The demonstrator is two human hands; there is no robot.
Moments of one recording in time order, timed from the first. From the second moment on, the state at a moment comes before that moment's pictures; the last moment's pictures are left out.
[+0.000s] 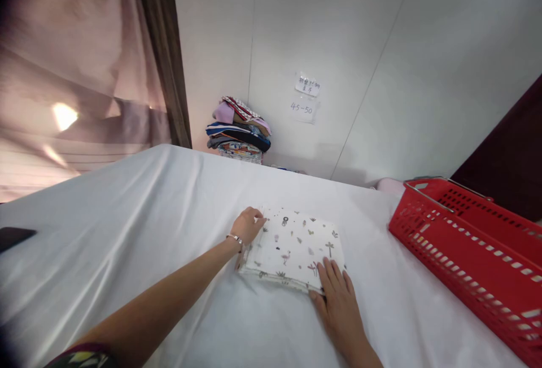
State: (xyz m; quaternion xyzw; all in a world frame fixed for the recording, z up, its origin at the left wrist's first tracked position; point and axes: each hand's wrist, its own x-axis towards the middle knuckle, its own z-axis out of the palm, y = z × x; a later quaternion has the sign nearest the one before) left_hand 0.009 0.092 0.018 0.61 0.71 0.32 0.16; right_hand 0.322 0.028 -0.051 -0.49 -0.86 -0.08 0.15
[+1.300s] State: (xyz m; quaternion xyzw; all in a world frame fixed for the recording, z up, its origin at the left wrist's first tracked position) left_hand 0.021 0.077 0.006 0.76 0.62 0.17 0.12; right_hand 0.319 0.028 -0.041 -0.51 -0.86 -0.02 0.09
